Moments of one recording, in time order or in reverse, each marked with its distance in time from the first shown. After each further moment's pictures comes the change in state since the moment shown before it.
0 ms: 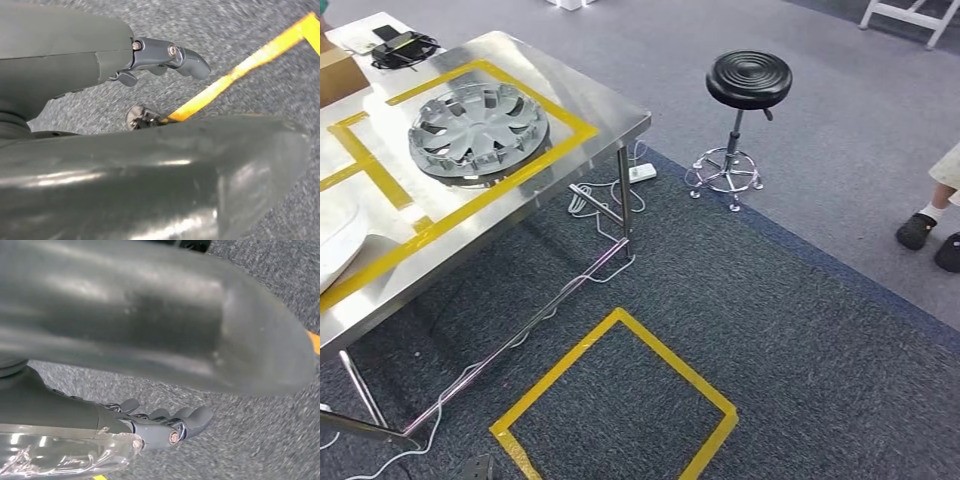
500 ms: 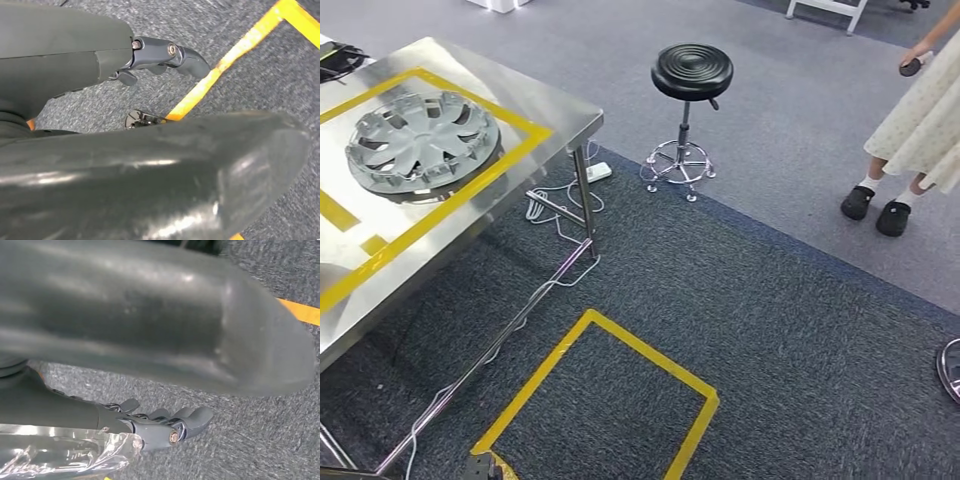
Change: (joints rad) left arm 0.000 -0.003 0.000 0.002 0.000 0.000 0.000; right arm 0.001 0.000 -0.001 0.000 0.000 0.004 -0.005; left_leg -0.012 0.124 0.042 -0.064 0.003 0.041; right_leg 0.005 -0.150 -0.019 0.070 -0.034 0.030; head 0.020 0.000
